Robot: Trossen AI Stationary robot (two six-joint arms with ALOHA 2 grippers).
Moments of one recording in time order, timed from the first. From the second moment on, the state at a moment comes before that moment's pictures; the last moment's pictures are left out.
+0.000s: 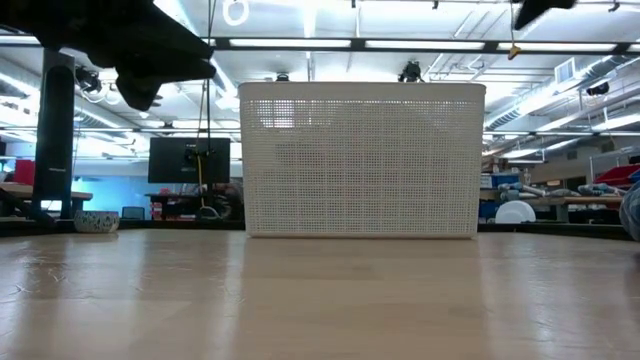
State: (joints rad) left arm -0.55 1.12 0.42 0.40 -0.70 -0.45; right arm 0.27 1.12 1.40 -1.32 0.32 0.79
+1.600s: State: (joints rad) left arm -0.53 1.21 0.42 0.56 -0.68 -0.40; right arm 0.53 1.21 0.83 -0.26 0.78 0.48
